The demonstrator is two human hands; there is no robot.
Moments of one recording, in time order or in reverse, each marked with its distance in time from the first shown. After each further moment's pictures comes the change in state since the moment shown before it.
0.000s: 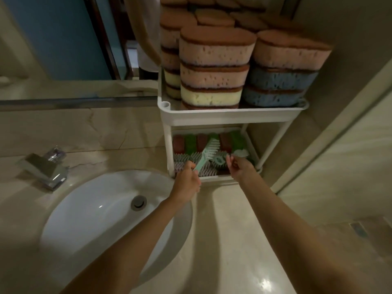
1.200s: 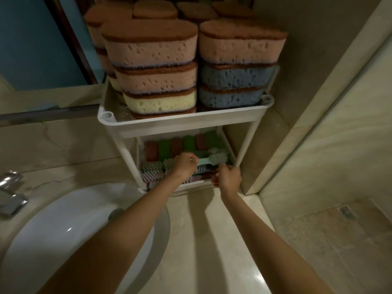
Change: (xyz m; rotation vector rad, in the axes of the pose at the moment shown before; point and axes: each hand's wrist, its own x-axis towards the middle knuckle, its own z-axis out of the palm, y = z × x) left_hand 0.071 0.050 0.051 0.174 -0.070 -0.063; right_hand -0.002 -0.002 -0.041 -0.773 0.220 -0.481
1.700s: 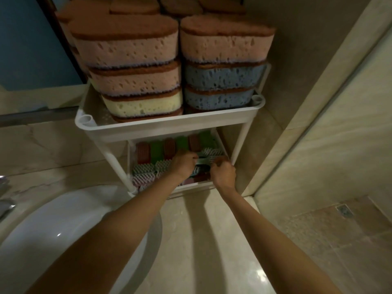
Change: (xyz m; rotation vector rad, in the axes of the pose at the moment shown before) left_hand 0.025 0.007 0.018 0.406 -0.052 0.135; right_hand 0.026 -0.007 -0.005 -0.470 -0.083 -0.278
